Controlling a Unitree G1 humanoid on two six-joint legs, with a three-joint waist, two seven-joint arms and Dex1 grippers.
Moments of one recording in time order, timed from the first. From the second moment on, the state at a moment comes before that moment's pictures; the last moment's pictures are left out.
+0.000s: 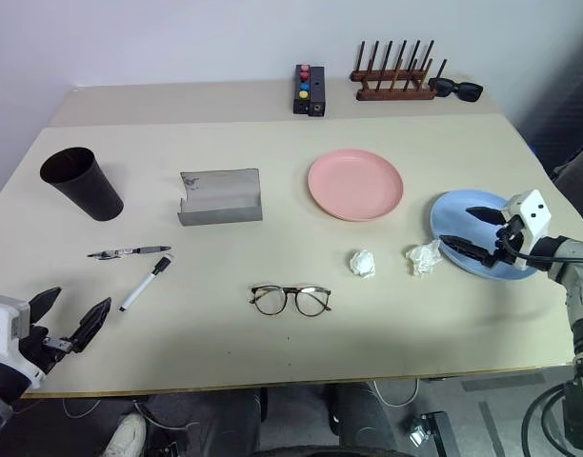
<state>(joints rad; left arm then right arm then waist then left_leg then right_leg) 0.54 0.55 0.70 -0.40 -0.57 0.29 -0.64 -0.48 -0.84 -0.20 0.71 0.24 -0.05 1.10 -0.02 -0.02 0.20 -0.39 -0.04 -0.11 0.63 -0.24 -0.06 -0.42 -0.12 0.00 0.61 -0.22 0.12</state>
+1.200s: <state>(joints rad) 0.14 0.92 0.31 -0.28 -0.42 0.62 -0.73 -0.32 -0.58 -0.02 -0.19 0.37 0.33 0.92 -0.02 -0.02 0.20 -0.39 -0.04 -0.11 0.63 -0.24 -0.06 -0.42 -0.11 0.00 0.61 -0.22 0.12</state>
